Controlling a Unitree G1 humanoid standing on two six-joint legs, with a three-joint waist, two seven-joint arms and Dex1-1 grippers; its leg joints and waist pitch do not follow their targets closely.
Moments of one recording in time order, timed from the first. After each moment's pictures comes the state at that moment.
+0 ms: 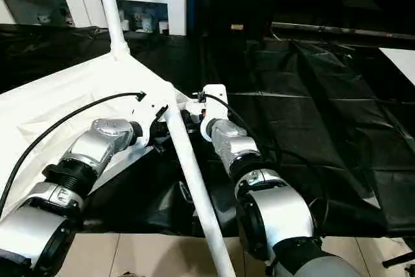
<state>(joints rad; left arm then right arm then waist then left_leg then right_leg) -0.80 0.20 -0.18 0.79 0.04 0.37 -0.64 -0.98 0.04 -0.14 1.25 0.12 0.11 0.20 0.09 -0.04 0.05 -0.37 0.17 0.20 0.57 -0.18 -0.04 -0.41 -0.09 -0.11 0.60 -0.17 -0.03</state>
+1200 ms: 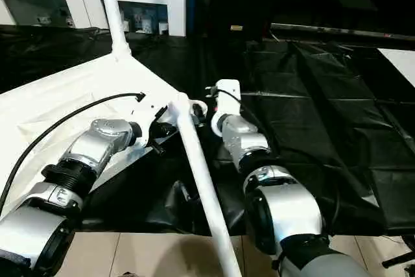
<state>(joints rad) -0.80 0.21 -0.18 0.79 0.04 0.37 -0.65 -0.99 -0.01 -0.18 1.25 0.12 0.10 0.18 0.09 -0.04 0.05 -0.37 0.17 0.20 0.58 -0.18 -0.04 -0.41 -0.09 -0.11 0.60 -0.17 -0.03</state>
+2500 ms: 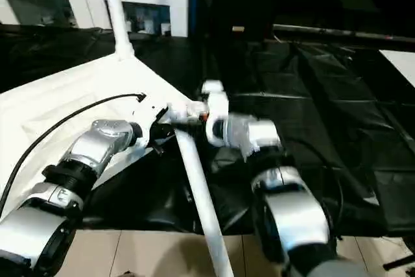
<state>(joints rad) -0.79 0.21 -0.18 0.79 0.04 0.38 -0.66 -0.89 -0.07 -0.02 0.85 0.19 0.74 0.64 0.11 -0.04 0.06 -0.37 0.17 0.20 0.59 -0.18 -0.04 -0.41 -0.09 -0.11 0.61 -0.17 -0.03</state>
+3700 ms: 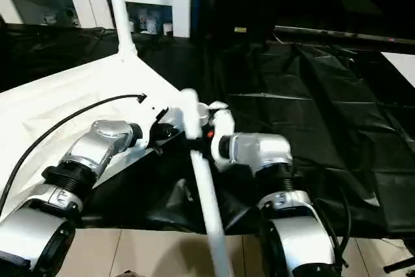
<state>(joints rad) -0.79 0.21 -0.15 0.78 0.02 0.34 -0.67 -0.77 -0.06 -0.20 0.67 0.35 0.94 0.57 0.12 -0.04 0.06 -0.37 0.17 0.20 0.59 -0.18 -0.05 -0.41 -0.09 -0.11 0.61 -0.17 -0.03</state>
